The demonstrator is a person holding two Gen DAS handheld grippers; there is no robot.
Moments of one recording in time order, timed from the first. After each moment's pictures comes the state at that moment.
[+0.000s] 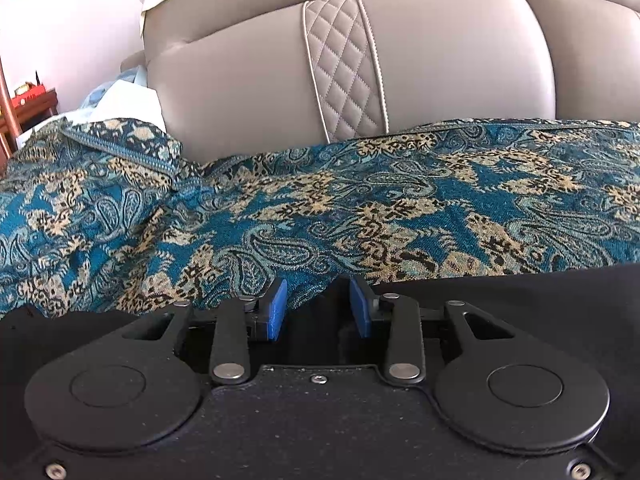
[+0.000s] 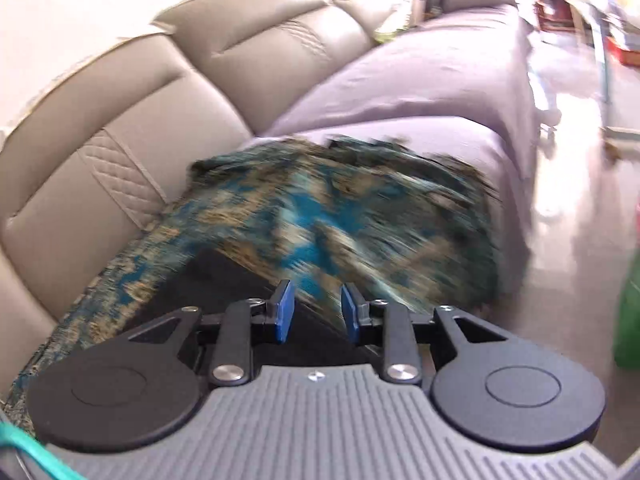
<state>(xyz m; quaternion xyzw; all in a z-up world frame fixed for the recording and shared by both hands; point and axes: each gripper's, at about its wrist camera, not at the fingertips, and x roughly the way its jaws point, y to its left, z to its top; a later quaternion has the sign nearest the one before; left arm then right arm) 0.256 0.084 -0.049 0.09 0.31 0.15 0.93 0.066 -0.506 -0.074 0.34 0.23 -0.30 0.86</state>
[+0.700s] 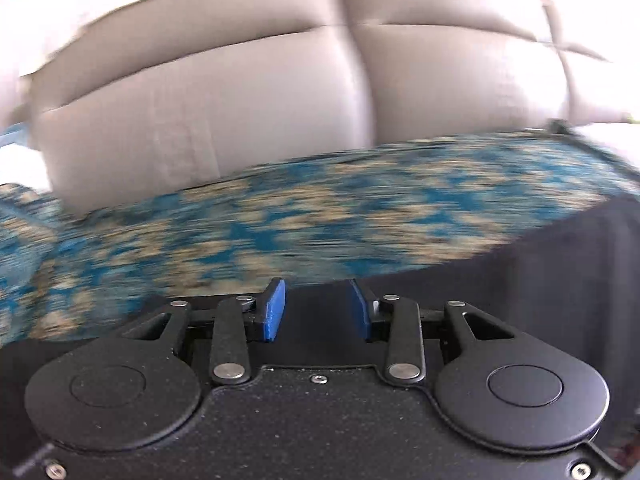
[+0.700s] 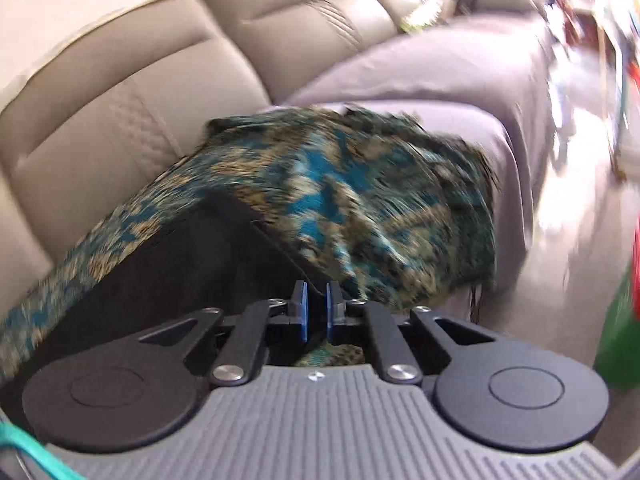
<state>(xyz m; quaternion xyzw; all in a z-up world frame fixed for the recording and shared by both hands) 0.193 -0.042 0.011 0.09 0.30 -0.08 0.94 0.064 -0.475 -0.074 0.26 0.27 -0.26 0.89</state>
